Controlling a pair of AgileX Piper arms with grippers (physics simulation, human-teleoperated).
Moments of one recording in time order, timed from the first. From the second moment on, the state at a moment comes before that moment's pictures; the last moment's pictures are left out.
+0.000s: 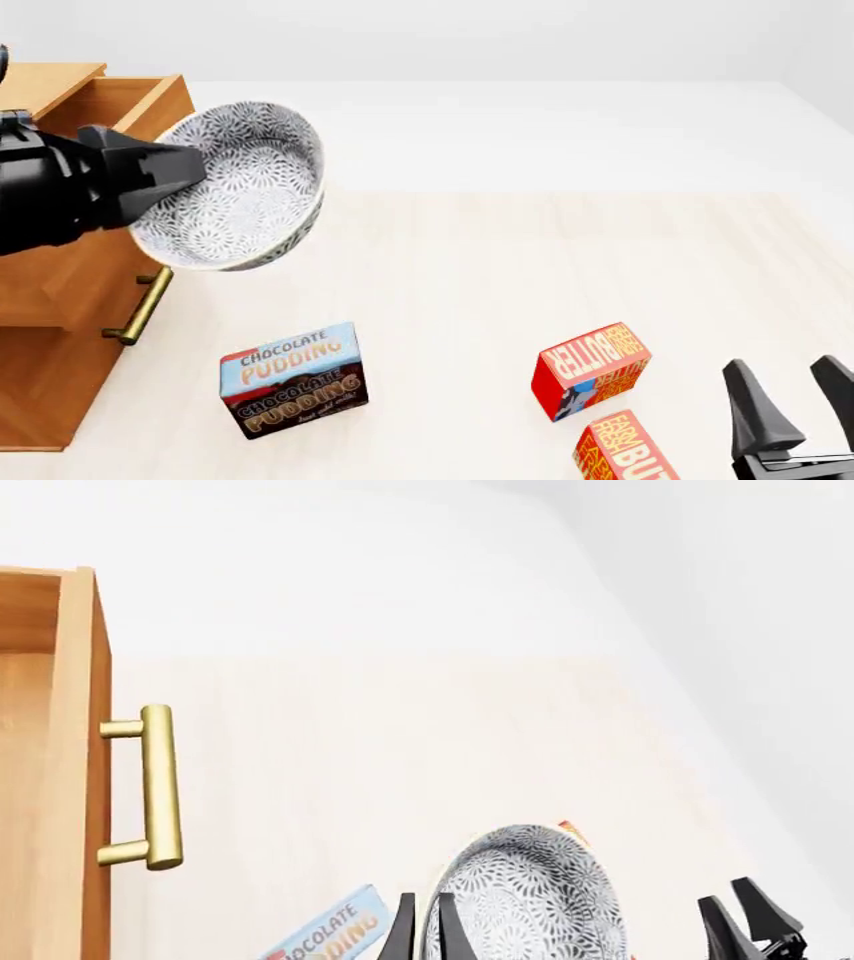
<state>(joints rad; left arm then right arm) -0.51 0.85 -1.09 0.70 -0.41 0.05 0.04 0.00 -0.02 0.00</state>
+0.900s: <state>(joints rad) -0.17 0.90 -1.35 0.88 -0.32 0.04 0.03 0.00 -0.01 0.01</state>
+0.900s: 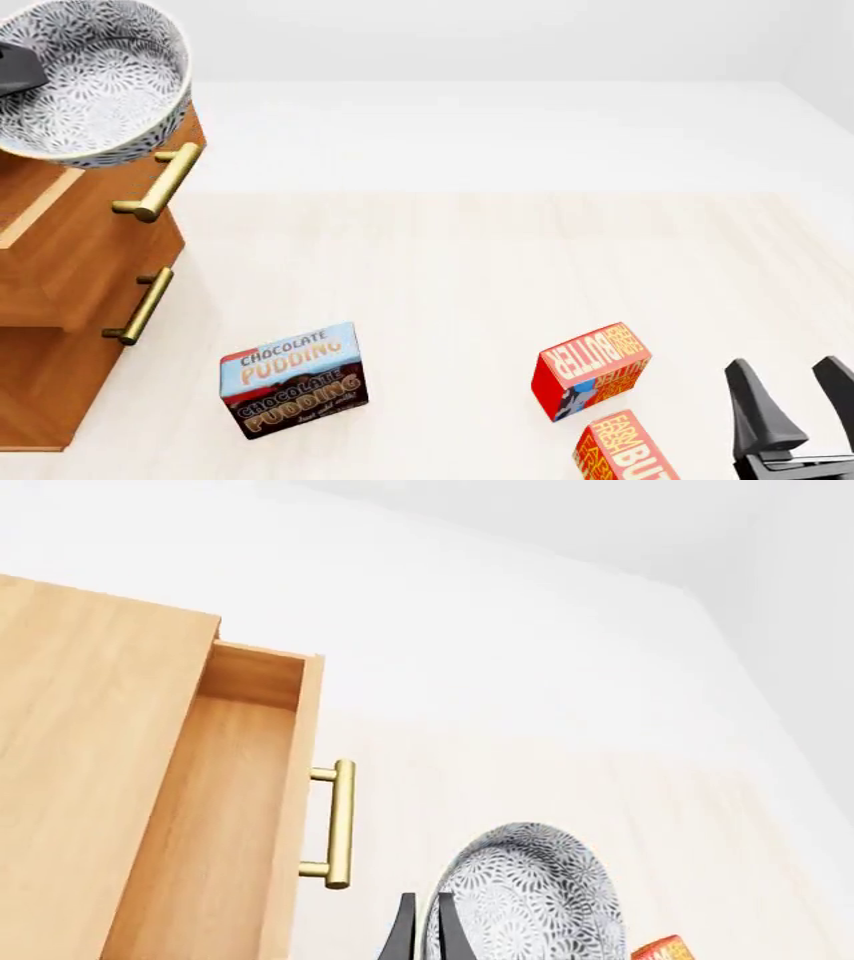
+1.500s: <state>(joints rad) -0.05 0.91 -1.42 0.89 -0.31 0.05 0.01 0.00 -0.01 0.01</state>
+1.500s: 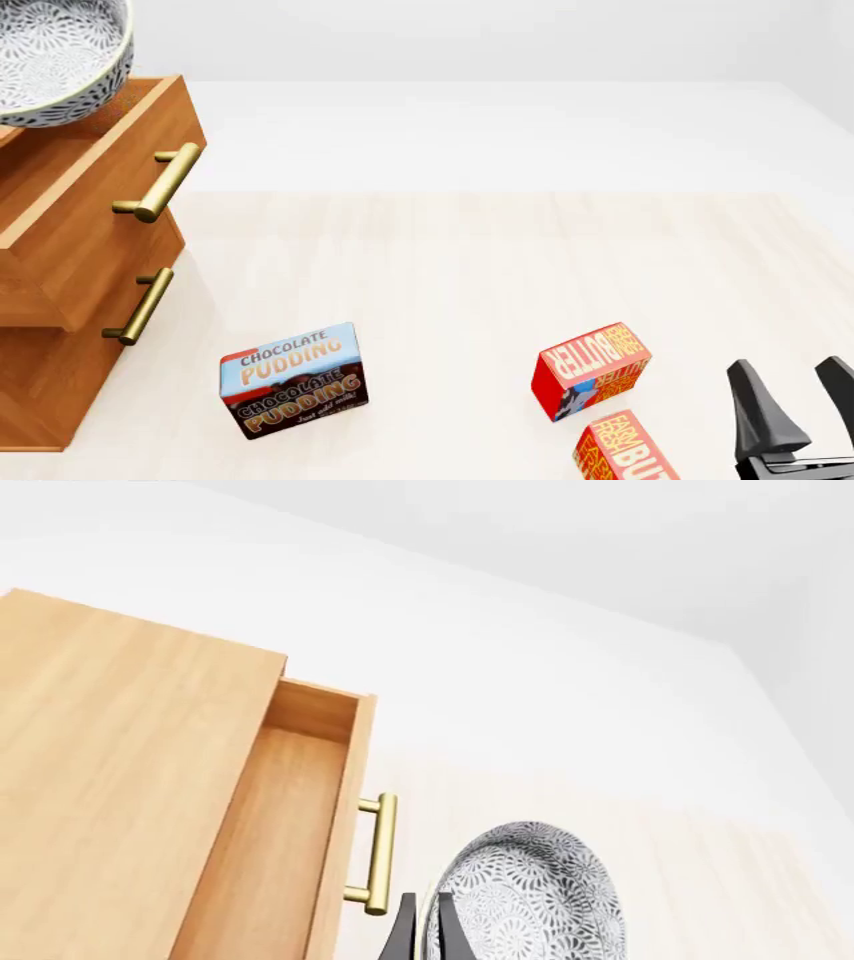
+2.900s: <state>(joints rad) 0.29 0.97 -1.37 0.87 -0.42 0.05 0.01 0.00 -0.01 0.01</state>
